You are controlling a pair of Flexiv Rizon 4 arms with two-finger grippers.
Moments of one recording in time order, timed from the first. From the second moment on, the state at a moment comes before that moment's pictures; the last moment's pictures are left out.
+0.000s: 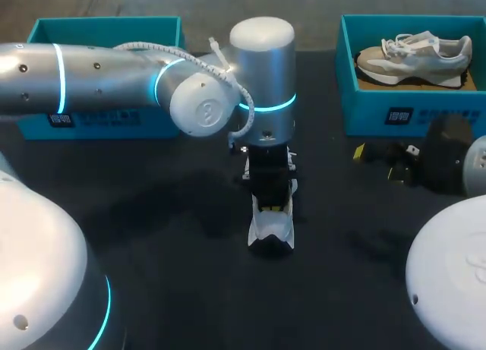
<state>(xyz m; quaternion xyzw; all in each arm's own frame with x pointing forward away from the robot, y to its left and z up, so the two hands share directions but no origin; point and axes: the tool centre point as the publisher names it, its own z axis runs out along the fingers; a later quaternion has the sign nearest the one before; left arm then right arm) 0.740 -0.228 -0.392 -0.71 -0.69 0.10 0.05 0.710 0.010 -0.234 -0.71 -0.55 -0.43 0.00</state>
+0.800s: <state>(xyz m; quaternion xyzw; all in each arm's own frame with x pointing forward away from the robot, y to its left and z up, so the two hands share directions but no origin) 0.778 -0.221 -0.356 -0.68 -0.73 -0.03 -0.08 0.710 0.010 -0.234 -0.71 -0.55 -0.43 0.00</state>
